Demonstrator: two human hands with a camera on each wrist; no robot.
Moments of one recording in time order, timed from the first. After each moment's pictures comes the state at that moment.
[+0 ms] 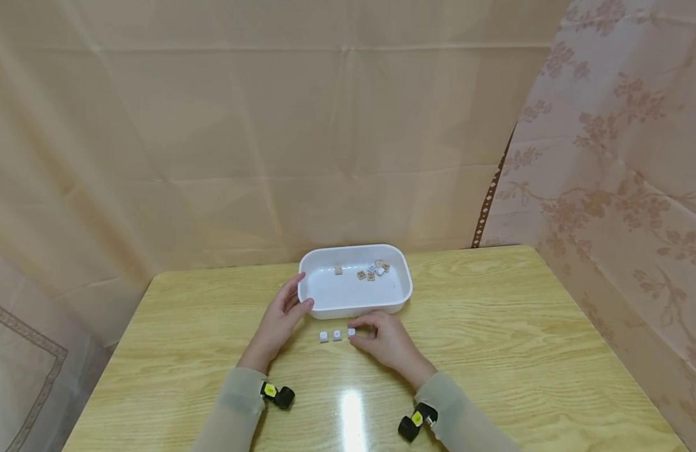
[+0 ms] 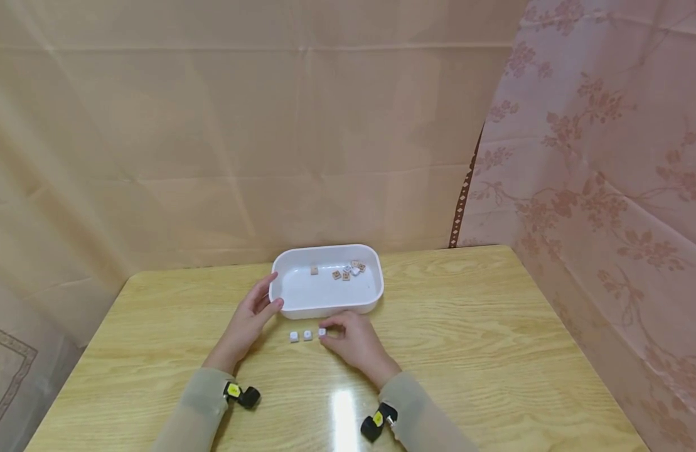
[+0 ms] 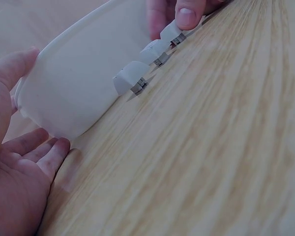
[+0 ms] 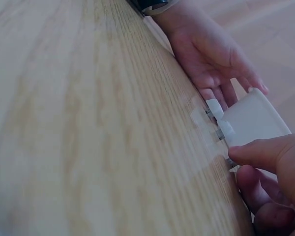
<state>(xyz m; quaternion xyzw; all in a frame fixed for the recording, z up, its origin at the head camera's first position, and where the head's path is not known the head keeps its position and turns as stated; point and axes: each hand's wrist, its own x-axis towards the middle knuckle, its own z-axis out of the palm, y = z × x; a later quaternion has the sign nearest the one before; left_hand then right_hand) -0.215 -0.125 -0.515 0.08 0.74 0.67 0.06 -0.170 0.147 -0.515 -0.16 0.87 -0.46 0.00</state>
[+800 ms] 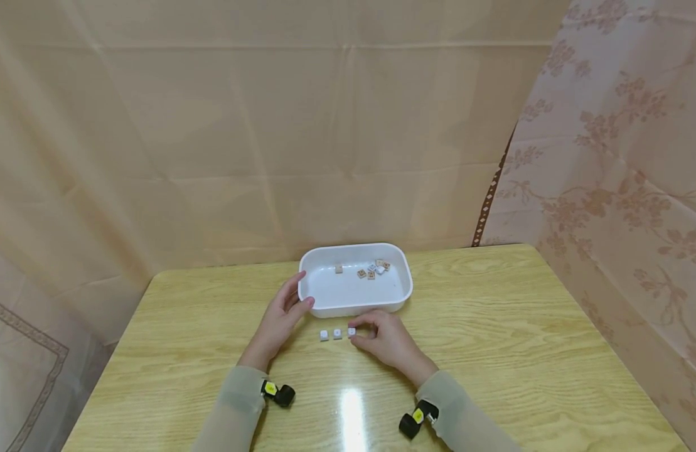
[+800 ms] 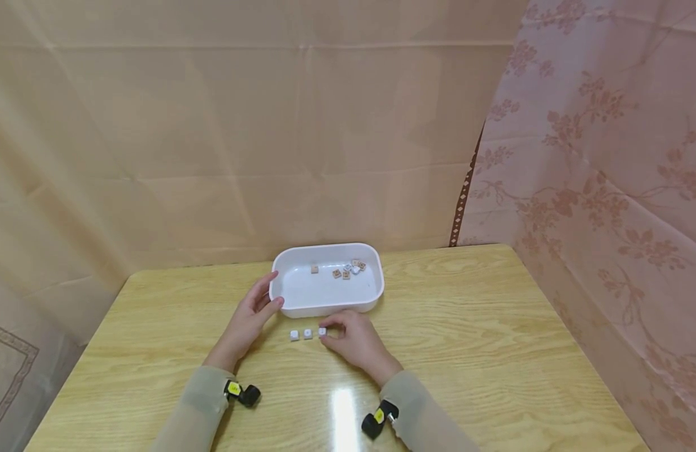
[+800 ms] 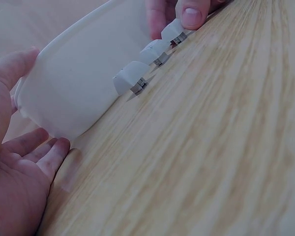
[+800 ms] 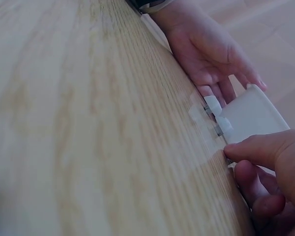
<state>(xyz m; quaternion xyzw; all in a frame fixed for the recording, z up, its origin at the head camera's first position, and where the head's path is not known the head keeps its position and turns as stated) -0.217 -0.126 -0.517 0.08 0.74 0.67 0.06 -0.170 0.149 -0.513 -0.17 0.87 -0.46 0.02</state>
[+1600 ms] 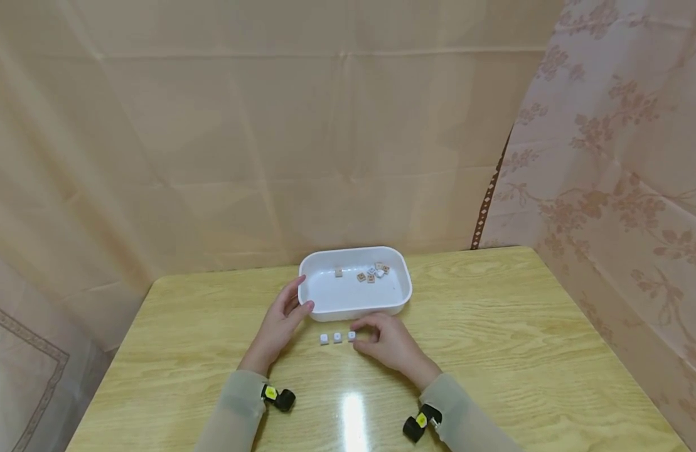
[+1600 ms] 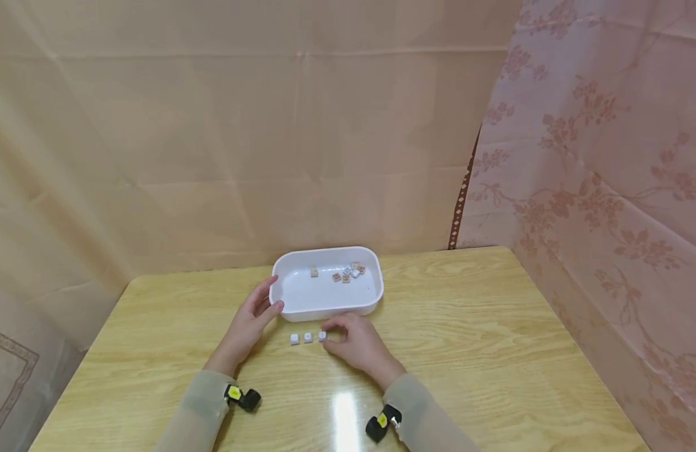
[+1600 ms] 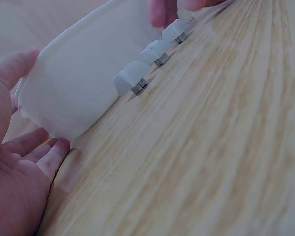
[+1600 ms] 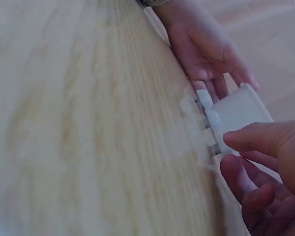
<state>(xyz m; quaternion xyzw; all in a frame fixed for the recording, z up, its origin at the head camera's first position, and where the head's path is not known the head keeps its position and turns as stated) -0.218 -0.127 -0.520 0.08 0.74 0.67 0.06 -0.168 0.155 -0.510 -0.17 0.86 -0.47 0.04</state>
